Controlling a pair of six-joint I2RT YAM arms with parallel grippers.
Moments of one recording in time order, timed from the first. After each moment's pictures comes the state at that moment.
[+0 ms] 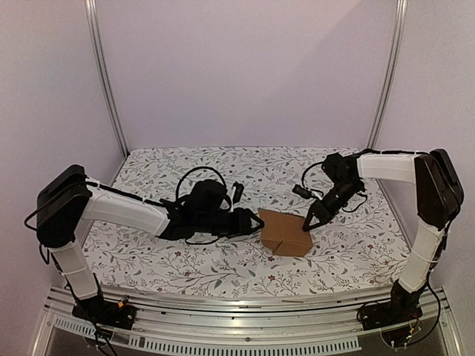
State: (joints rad) left arm -0.97 1.80 0.96 0.29 0.16 -0.86; right arm 0.40 1.85 1.26 -0.92 -0.66 -0.35
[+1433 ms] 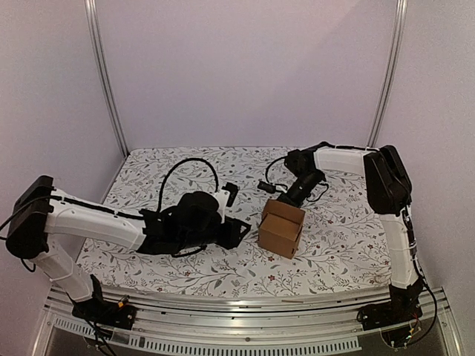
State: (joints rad) left arm -1.11 1.59 0.84 0.20 -0.23 -0.51; right arm 0.52 2.29 1.80 -1.07 -0.74 -0.43
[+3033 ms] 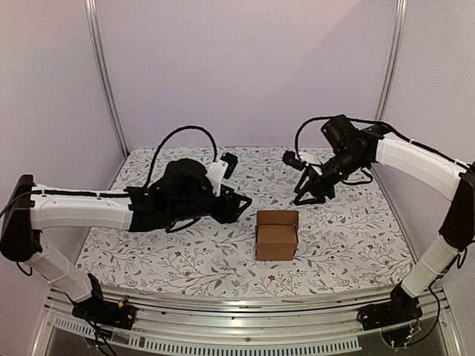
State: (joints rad) left arm -1.01 1.52 1.02 0.09 -0.13 -0.22; right arm 0.51 1.62 1.44 -0.93 -0.61 -0.62
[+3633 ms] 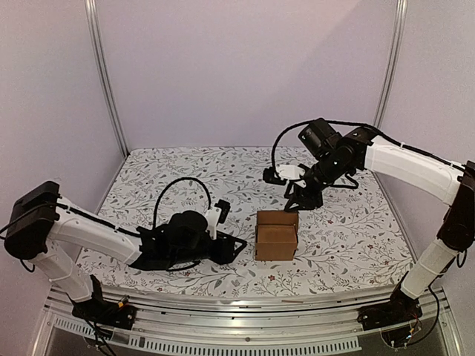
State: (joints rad) left arm -1.13 1.53 0.65 0.38 -0.19 -0.56; right arm 0.72 1.62 1.47 -0.92 -0.28 -0.69
